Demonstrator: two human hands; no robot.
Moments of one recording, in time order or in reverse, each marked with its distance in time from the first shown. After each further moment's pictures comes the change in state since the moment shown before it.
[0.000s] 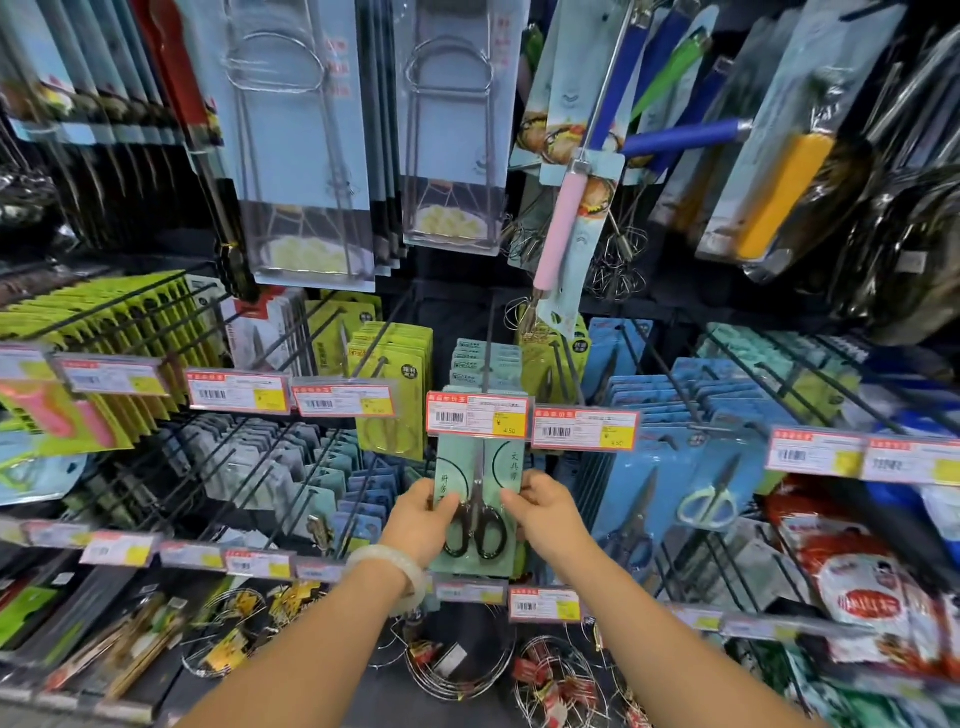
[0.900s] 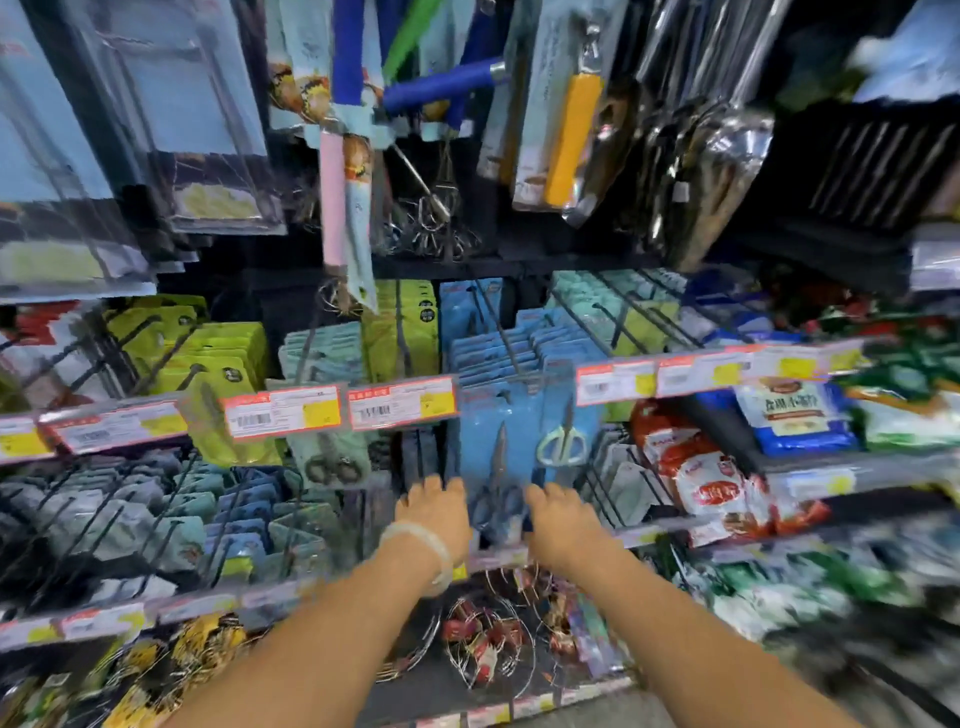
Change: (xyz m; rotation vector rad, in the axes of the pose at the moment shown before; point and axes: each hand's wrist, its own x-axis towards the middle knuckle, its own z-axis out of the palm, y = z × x) left_hand -0.015 0.047 0.146 1.129 -0.325 0.235; right_hand -0.040 0.083 -0.132 -1.110 -0.026 0.185
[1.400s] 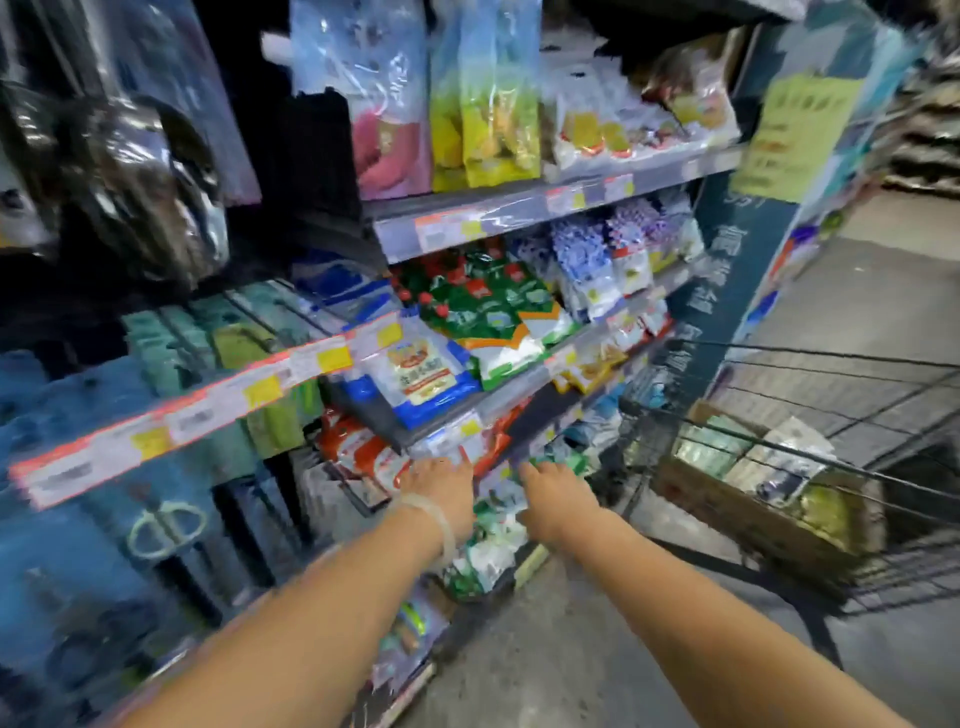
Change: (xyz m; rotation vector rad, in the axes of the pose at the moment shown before) left_hand -0.030 0.370 0.039 0.317 -0.005 0.695; right_hand -0.162 0.323 -0.012 0.116 0.109 0.558
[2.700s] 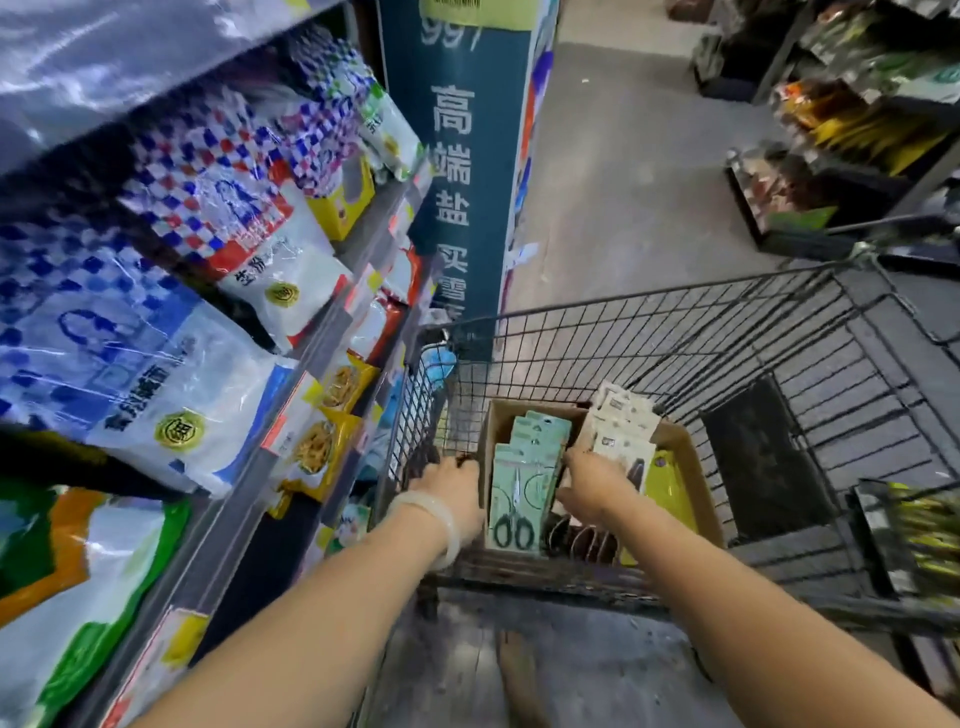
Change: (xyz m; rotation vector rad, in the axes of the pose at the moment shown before) left_hand 0.498 0.398 0.001 0.078 -0.427 0.553; right_hand 0.257 0.524 0.019 0.442 -0.176 0.779
